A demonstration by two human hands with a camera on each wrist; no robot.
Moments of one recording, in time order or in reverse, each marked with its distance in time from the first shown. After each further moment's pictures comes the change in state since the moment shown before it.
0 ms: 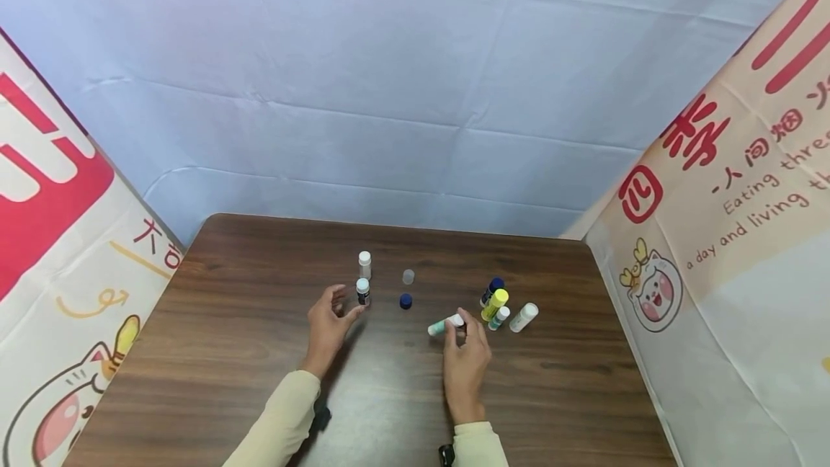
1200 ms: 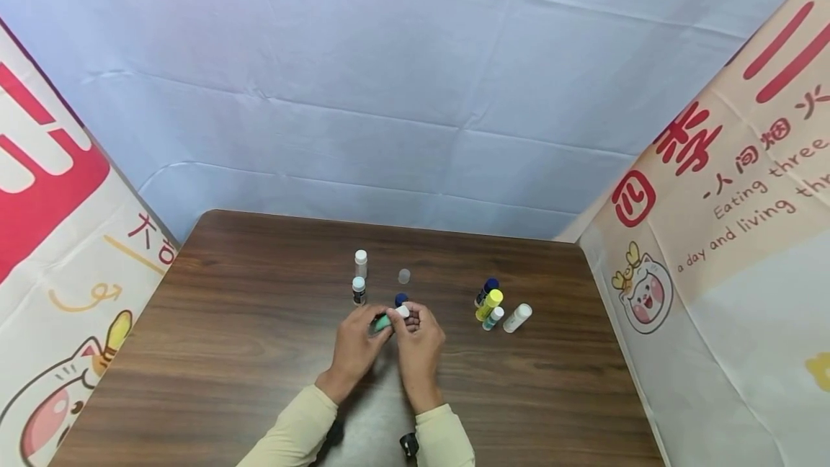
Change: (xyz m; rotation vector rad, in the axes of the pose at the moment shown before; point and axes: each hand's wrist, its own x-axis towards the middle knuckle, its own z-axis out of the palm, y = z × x) left_hand -0.036 0.069 0.018 0.174 -0.065 0.464; right_hand -0.005 -0.058 0.039 0.298 -0.146 0.163
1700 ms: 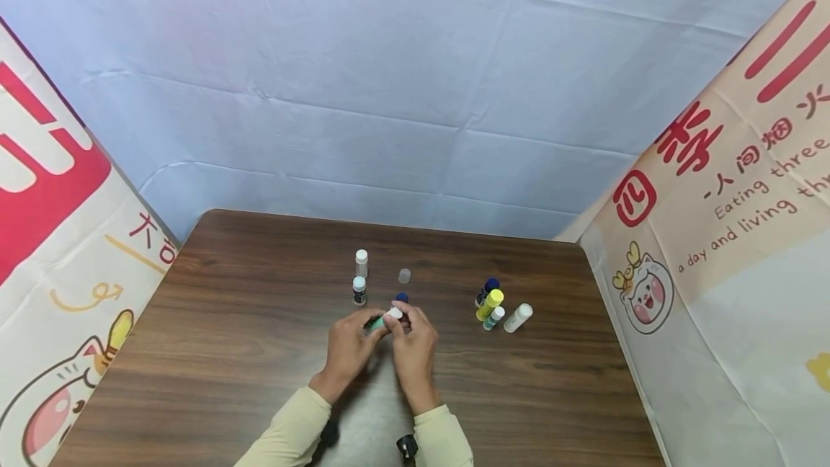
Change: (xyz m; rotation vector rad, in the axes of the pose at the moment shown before) left_hand -0.005 -0.010 -0.005 0.050 0.005 -0.020; right_hand -0.004 -0.030 -0.002 -0.007 -0.102 -0.096
